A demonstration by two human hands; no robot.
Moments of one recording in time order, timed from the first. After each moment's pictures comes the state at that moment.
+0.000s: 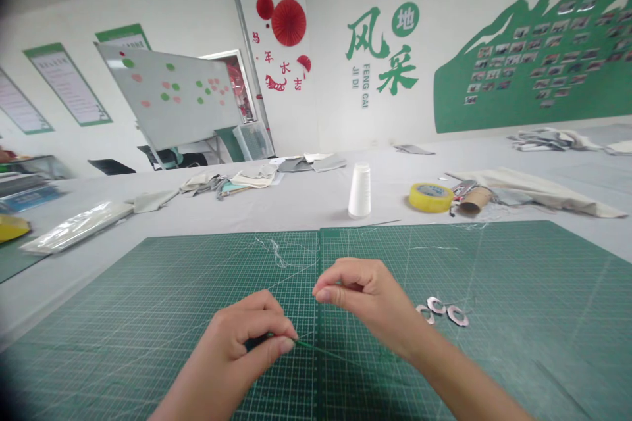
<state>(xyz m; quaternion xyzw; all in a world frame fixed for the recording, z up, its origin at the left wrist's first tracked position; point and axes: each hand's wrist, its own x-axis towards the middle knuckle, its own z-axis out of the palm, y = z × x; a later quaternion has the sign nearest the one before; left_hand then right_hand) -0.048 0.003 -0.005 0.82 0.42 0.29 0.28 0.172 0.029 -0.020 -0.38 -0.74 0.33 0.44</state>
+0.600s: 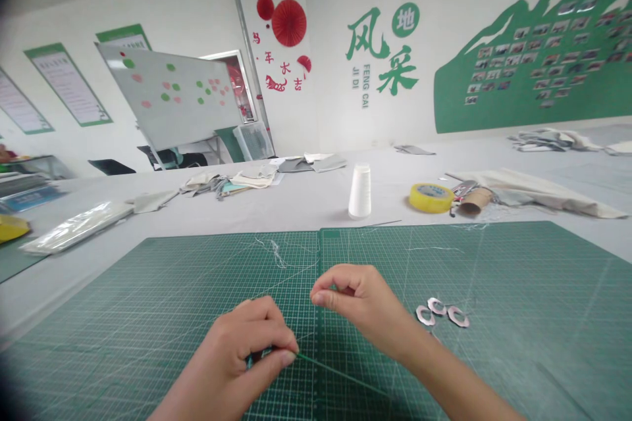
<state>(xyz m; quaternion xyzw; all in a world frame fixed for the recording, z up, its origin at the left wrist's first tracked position) -0.049 0.000 -0.007 0.85 0.38 0.26 0.23 0.165 0.032 -0.030 -0.42 -0.72 0.38 0.41</state>
